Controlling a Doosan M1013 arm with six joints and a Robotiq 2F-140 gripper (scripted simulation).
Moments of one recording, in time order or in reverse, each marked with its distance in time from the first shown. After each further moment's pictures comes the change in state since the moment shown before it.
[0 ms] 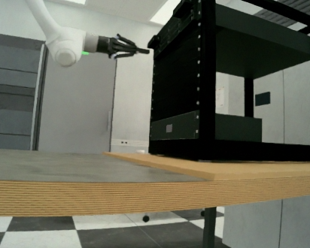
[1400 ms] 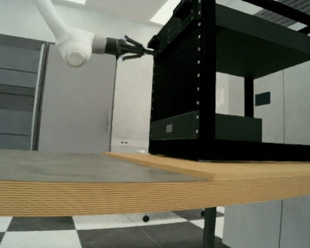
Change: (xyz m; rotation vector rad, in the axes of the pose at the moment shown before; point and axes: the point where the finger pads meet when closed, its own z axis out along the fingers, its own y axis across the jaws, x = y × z) arm 0.000 -0.001 0.039 -0.001 0.000 -0.009
